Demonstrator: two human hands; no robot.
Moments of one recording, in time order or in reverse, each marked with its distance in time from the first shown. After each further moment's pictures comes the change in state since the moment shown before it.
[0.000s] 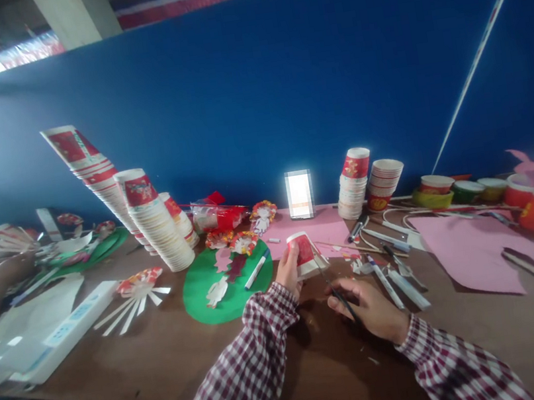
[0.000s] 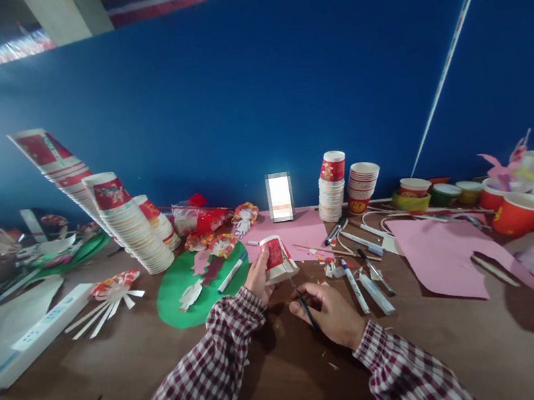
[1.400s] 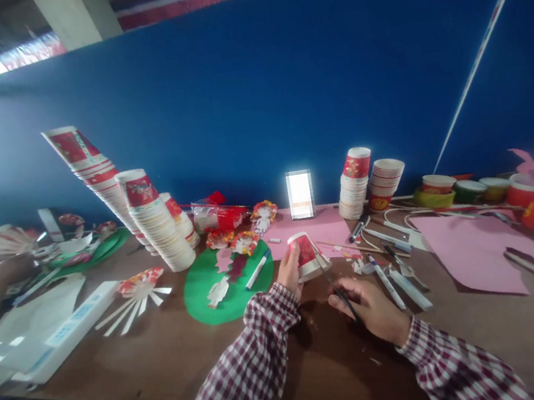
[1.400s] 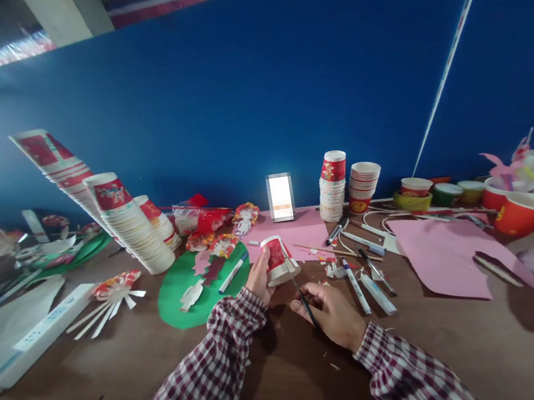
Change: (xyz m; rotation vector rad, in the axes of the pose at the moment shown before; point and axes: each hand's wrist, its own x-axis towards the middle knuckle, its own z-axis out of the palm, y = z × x) left_hand 0.001 -0.001 0.001 -0.035 0.031 0.000; right_hand -0.001 0.001 0.002 -0.018 0.018 0.012
